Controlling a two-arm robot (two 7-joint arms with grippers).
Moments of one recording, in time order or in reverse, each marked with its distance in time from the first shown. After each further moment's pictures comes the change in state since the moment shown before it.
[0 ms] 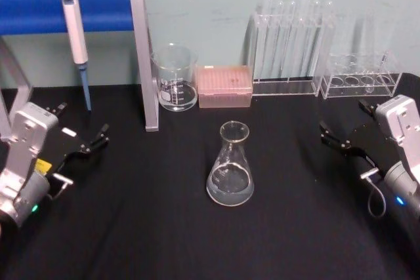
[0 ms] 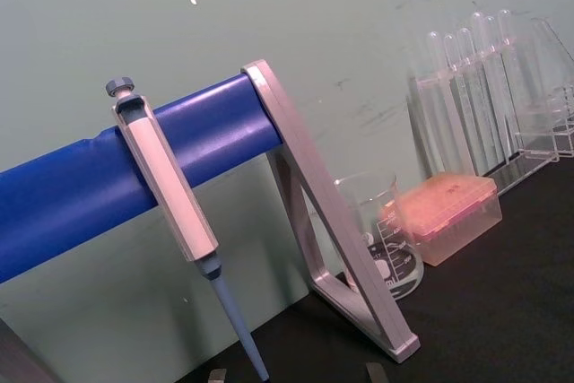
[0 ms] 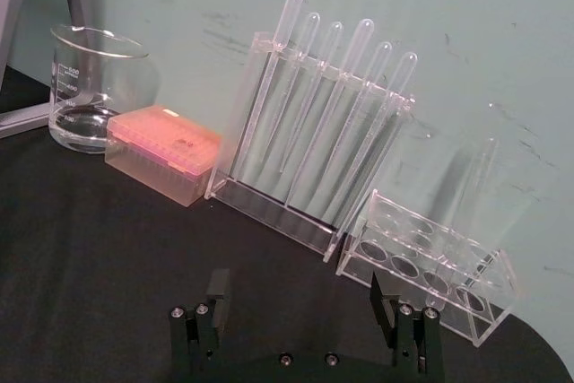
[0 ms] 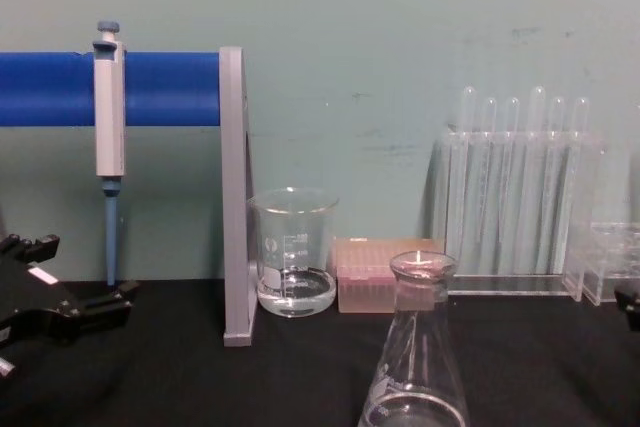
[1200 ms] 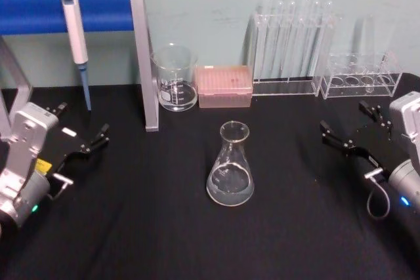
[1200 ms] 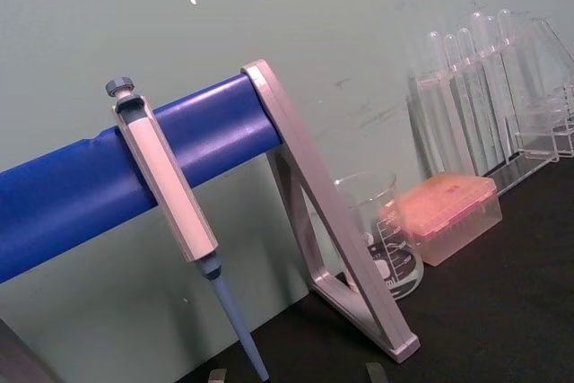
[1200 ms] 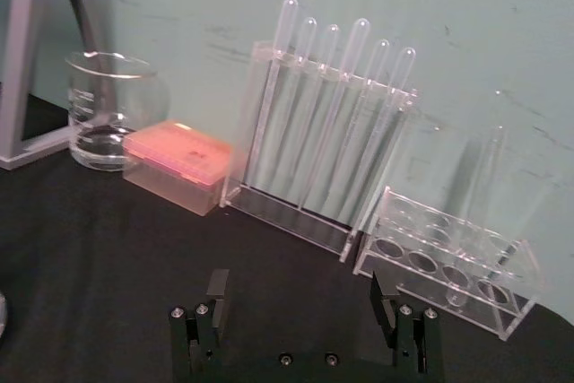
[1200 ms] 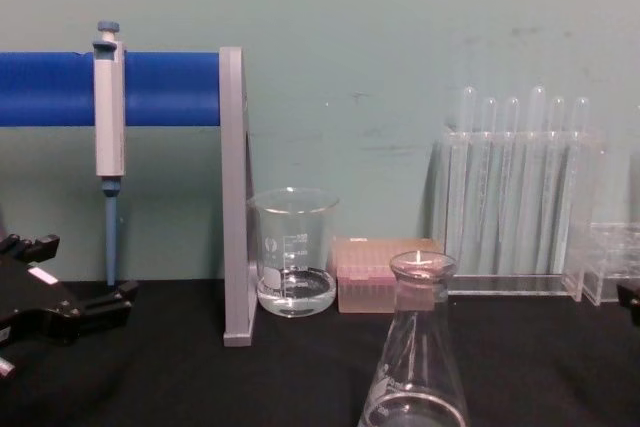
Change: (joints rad) left arm 0.000 0.000 0.000 0.000 0.000 0.000 0.000; right arm -0.027 -0.016 0.060 -0.010 0.070 -0.001 0.087
